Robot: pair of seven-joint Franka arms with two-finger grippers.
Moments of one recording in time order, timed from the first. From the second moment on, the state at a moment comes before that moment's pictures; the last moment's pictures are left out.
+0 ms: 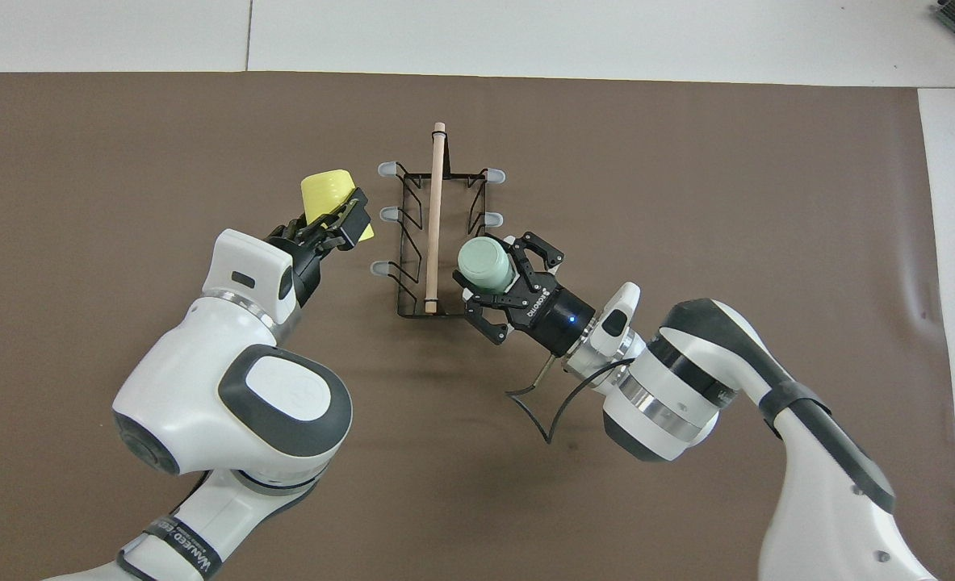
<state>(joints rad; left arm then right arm) 0.01 0.14 -0.67 -2.11 -1.40 3.40 0.62 0.35 0.25 0.12 -2.20 2.57 2.20 -2.71</state>
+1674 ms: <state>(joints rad) -0.05 0.17 -0.76 -2.19 -1.49 3.49 0.65 0.35 0.21 0.15 -2.11 2.57 2.59 -2.64</state>
